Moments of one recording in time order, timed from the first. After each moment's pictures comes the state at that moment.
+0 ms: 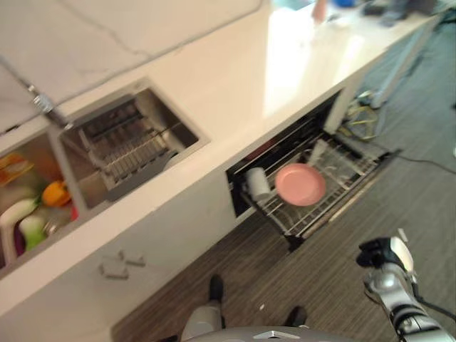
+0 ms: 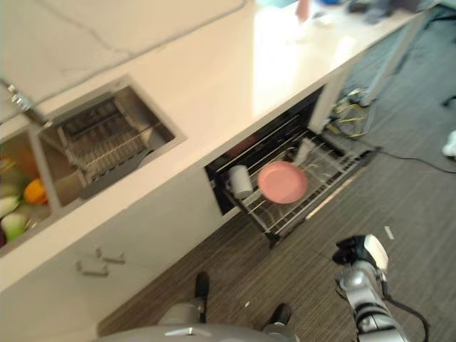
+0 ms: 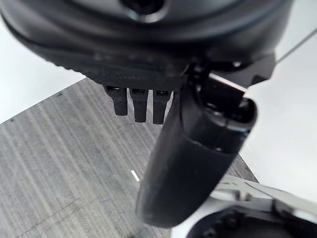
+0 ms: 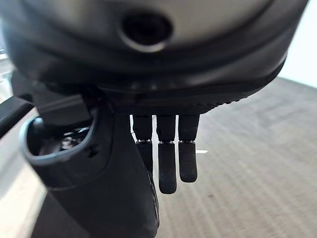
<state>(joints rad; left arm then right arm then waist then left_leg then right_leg) 0.16 0.13 -0.07 1.22 -0.17 -0.06 0.06 -0.26 -0.49 0.11 1.01 -0.05 -0.01 -0.46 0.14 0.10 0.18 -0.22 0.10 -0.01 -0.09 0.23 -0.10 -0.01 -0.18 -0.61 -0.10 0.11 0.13</state>
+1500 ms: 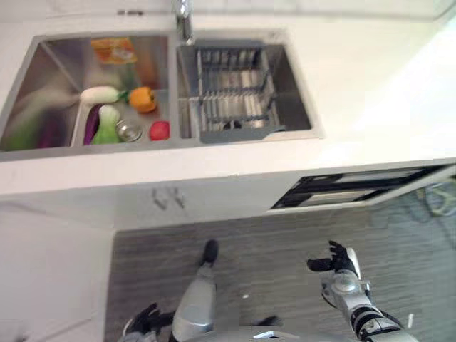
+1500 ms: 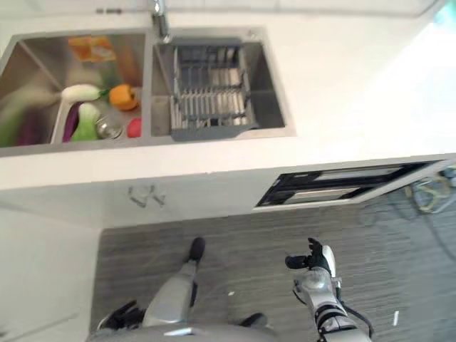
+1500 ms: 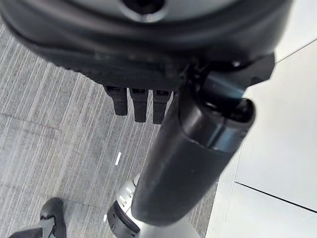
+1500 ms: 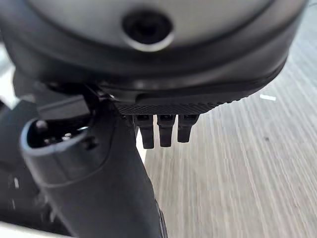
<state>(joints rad) 0.12 0.24 0.15 1.19 -0.39 -0.05 0.00 -0.17 -0.26 0.06 1.05 0.06 -0.07 -0.39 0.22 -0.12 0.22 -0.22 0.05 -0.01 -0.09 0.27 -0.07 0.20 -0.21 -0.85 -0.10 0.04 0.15</state>
